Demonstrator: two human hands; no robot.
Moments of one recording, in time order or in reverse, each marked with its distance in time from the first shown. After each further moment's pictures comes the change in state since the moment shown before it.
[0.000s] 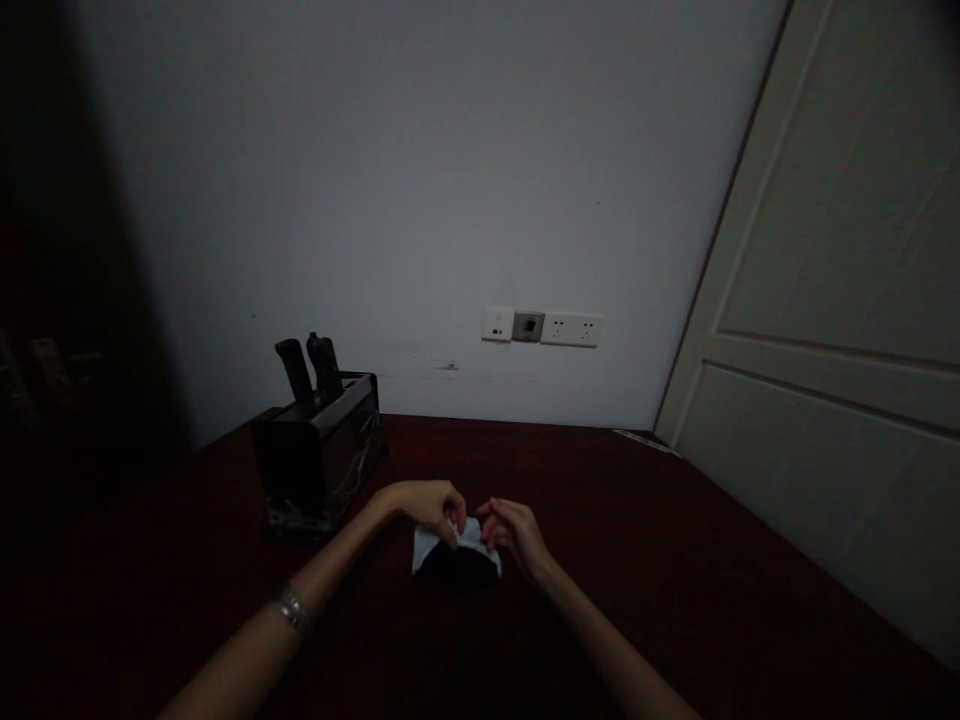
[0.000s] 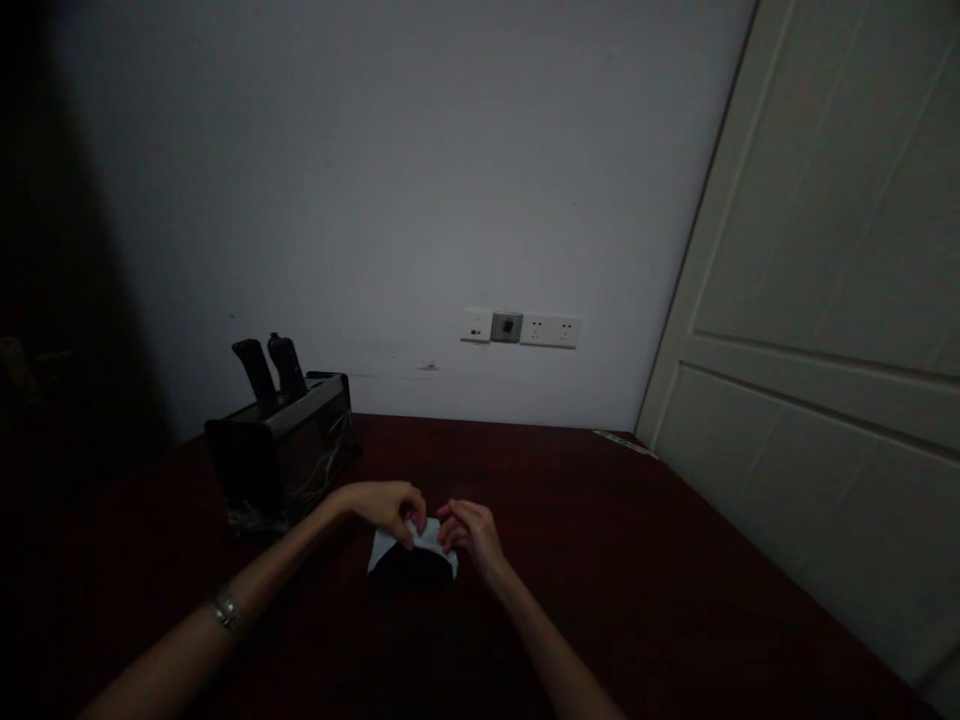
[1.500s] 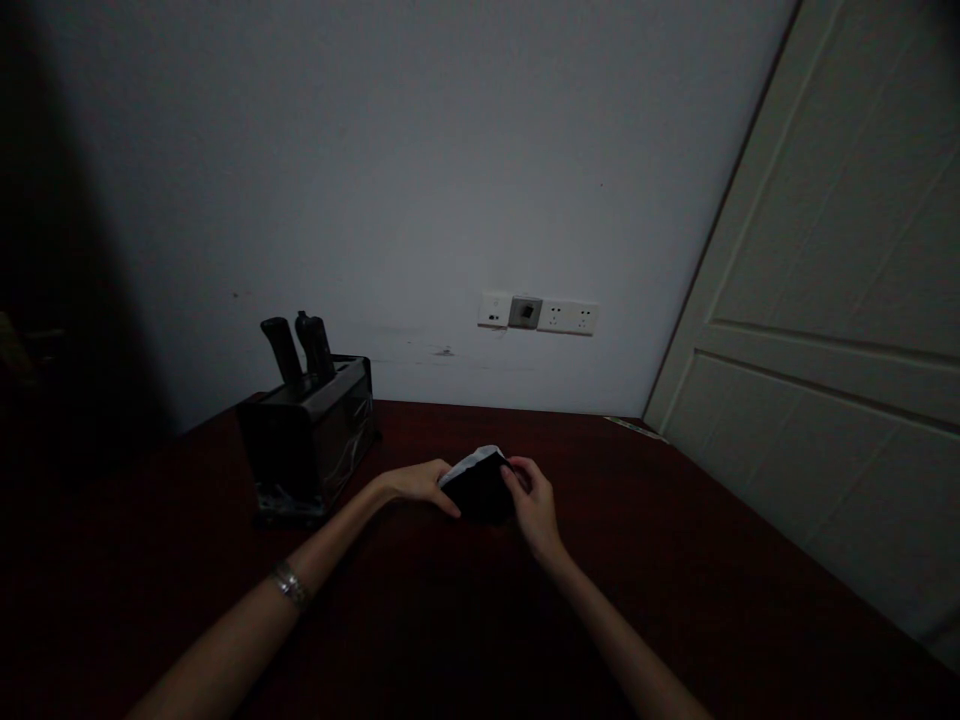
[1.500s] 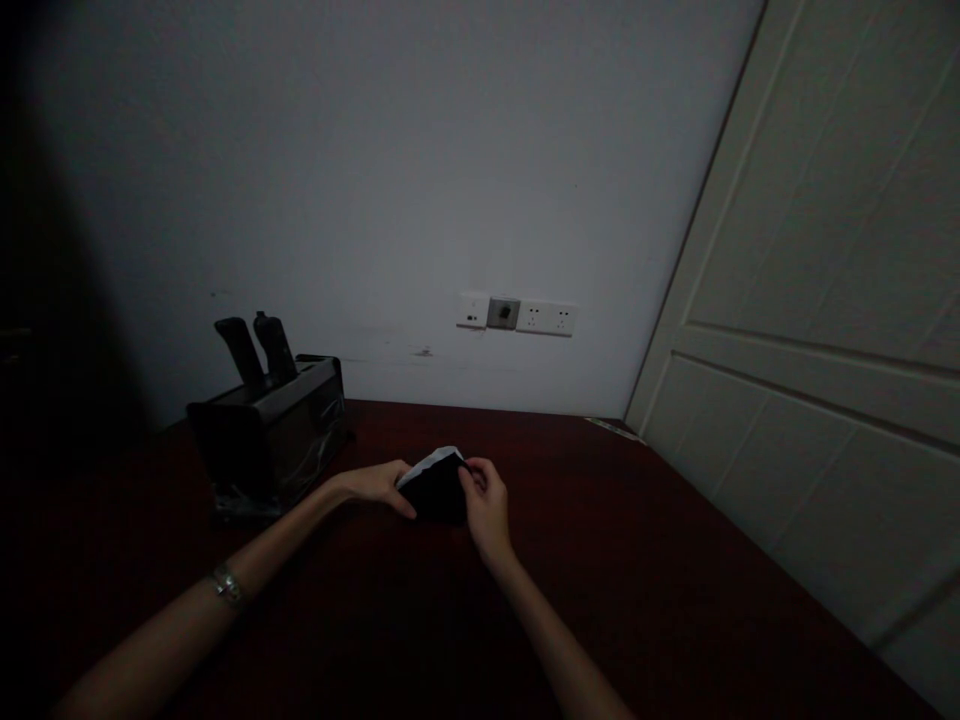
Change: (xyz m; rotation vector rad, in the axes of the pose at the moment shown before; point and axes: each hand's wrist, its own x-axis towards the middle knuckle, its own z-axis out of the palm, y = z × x) left_hand 0.000 -0.004 0.006 -0.600 0.072 0.054; right_hand -0.008 -0.028 0.006 -0.333 0.429 -0.474
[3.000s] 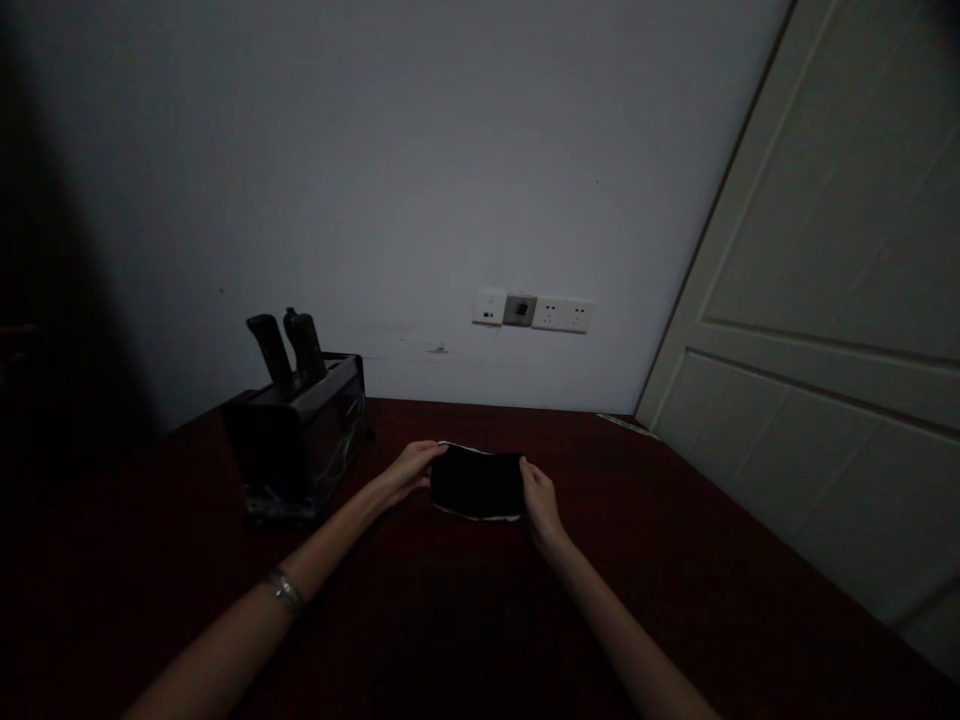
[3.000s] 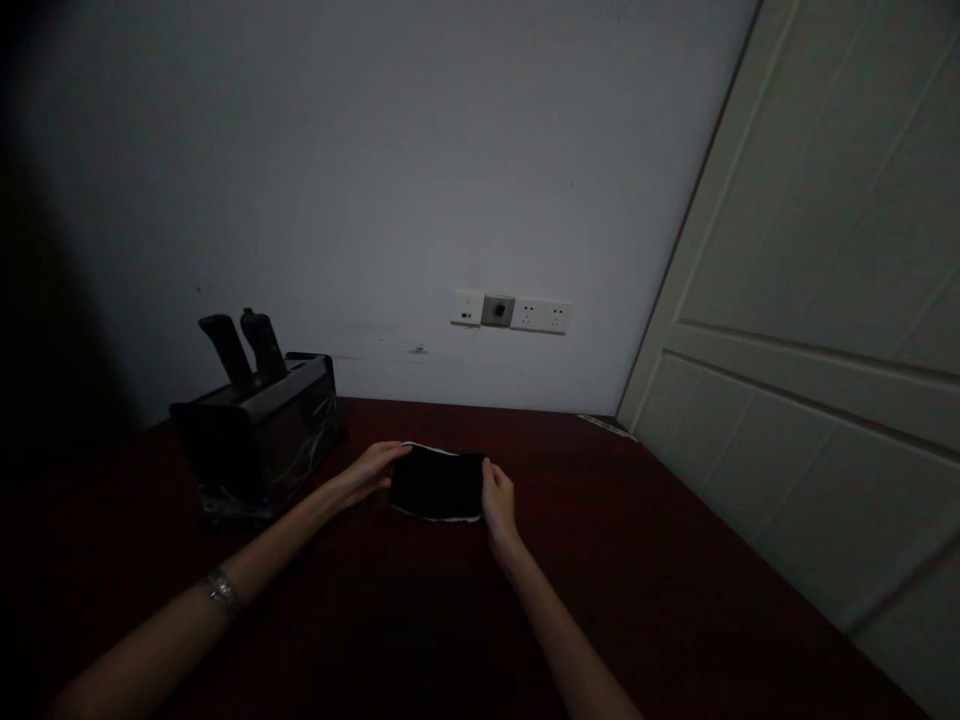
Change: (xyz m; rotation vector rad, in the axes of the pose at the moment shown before) left_hand 0.031 -0.024 -0.014 -0.524 0.571 -0.010; right_hand 0.036 0.041 -0.021 0.068 0.101 0.279
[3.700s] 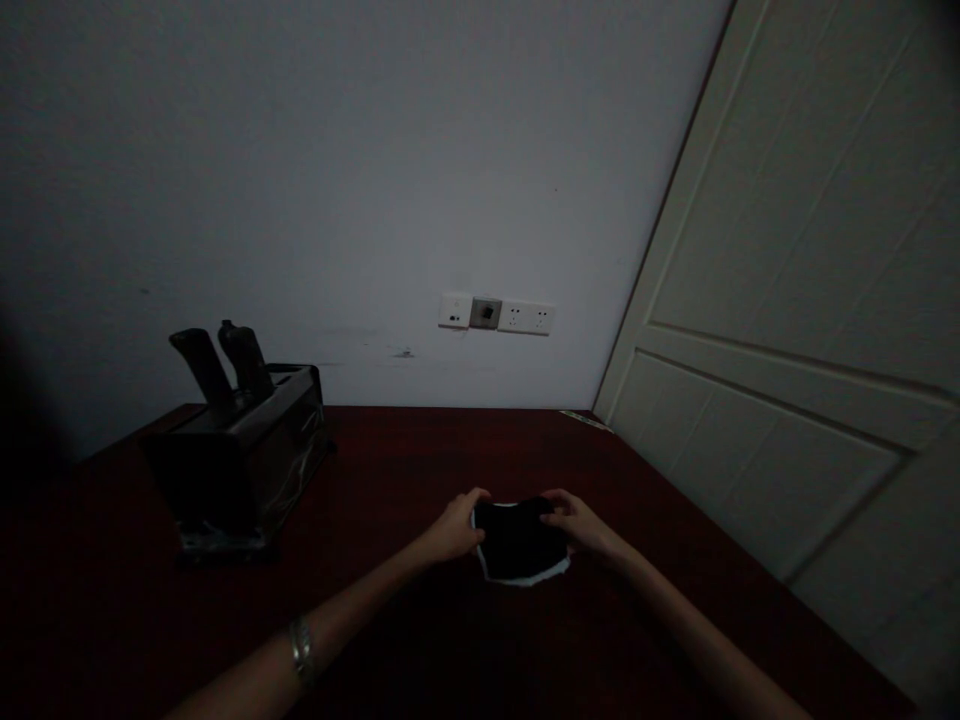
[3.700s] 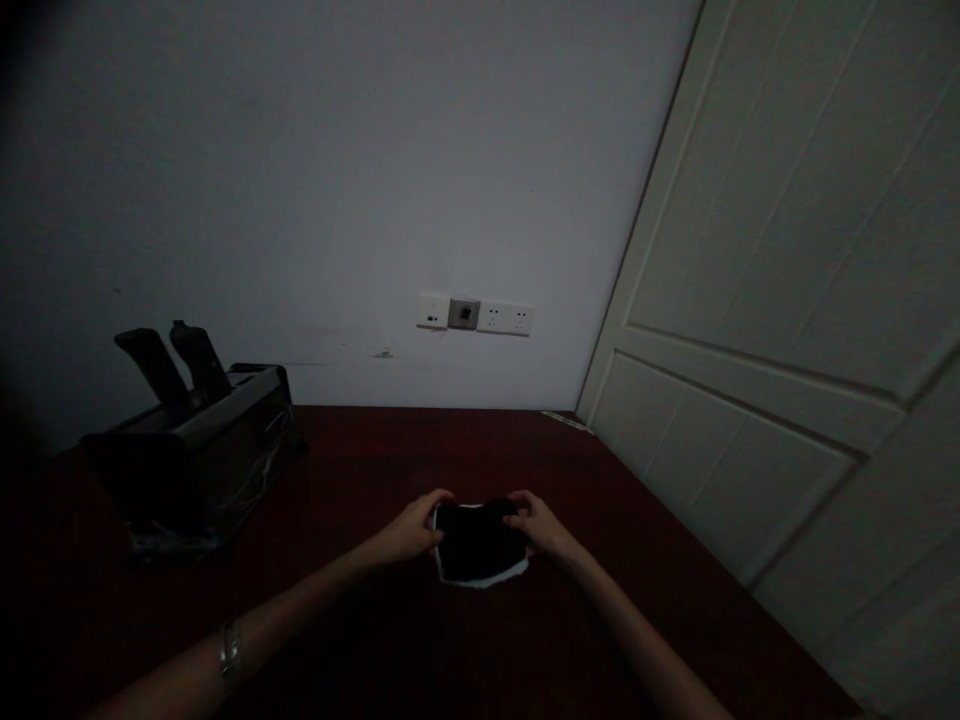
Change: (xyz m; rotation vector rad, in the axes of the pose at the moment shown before) left_hand -0.007 -0.038 0.110 0.794 -0.233 0.194; right_hand 0.005 -0.025 -0.132 -0.333 -0.222 0.319
